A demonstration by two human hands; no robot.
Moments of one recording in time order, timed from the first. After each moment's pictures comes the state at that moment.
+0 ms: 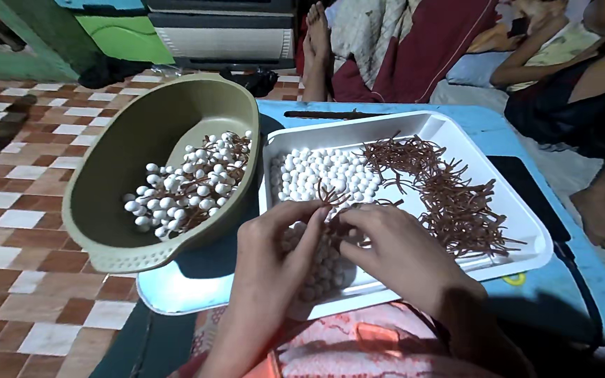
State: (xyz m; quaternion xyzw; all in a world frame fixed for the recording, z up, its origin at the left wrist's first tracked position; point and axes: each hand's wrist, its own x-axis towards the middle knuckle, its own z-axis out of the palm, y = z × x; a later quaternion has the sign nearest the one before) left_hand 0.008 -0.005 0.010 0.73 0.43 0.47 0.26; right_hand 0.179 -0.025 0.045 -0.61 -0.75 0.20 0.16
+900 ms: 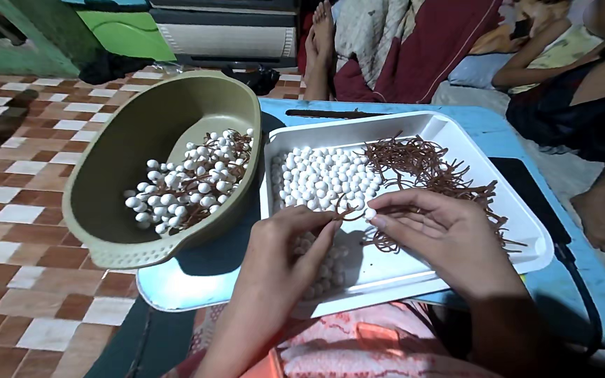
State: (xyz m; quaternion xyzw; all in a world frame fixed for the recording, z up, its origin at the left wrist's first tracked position) left_hand 0.007 -0.006 0.010 0.77 0.41 0.43 0.24; right_hand 0.209 -0.036 0.034 -0.54 -0.61 0.30 0.49
